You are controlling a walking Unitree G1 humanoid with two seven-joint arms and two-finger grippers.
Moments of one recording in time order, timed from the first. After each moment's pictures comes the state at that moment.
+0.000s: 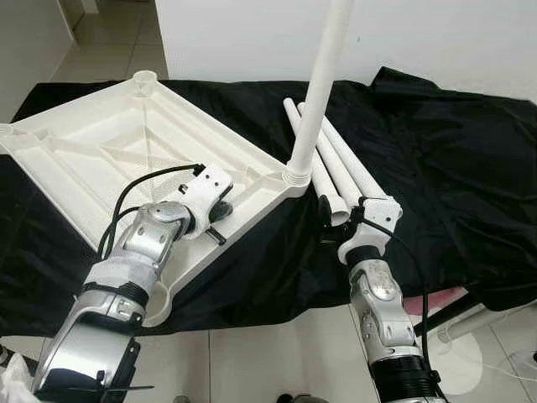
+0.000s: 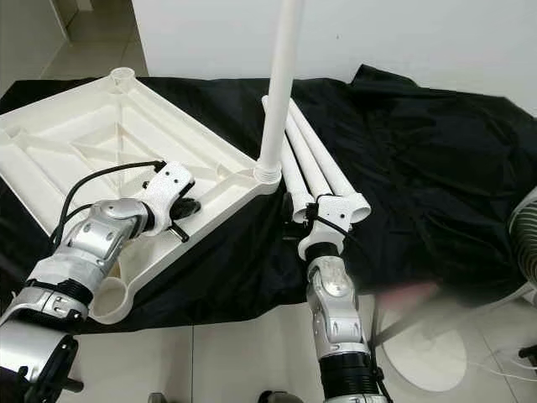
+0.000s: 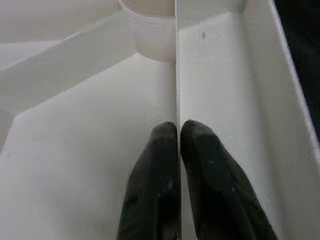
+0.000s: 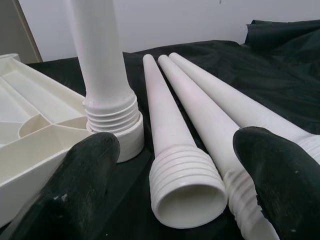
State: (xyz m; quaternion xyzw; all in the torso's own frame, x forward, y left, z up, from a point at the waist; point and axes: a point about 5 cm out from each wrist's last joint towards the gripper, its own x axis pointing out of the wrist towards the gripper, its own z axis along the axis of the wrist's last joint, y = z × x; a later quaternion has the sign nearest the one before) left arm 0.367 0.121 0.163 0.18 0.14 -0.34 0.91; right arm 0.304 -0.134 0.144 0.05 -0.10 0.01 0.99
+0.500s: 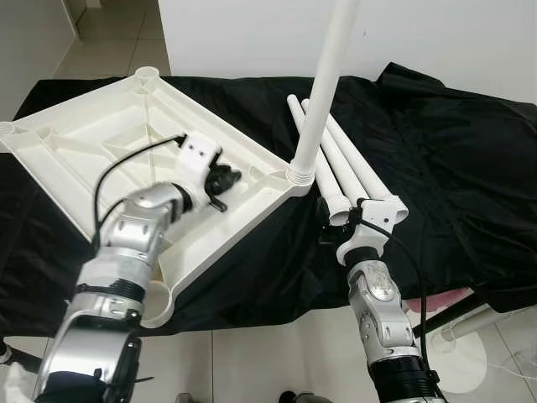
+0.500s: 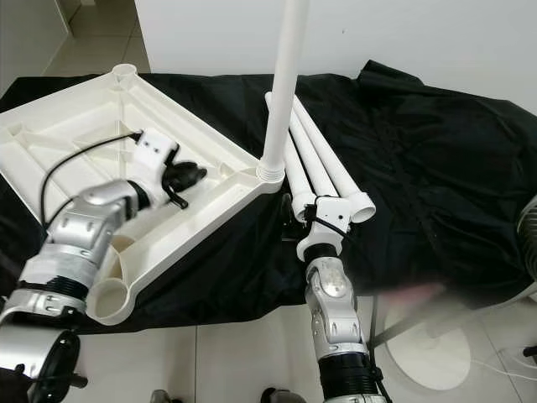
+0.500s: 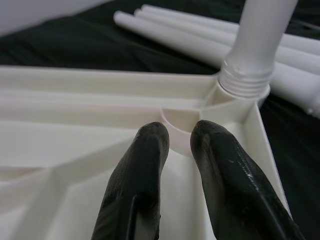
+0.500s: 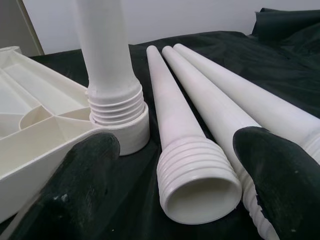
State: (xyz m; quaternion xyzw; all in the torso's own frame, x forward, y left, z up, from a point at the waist) left arm 0.365 0.139 0.210 0.12 0.00 -0.33 0.94; right arm 0.304 -0.131 0.142 0.05 -0.09 0.02 0.99
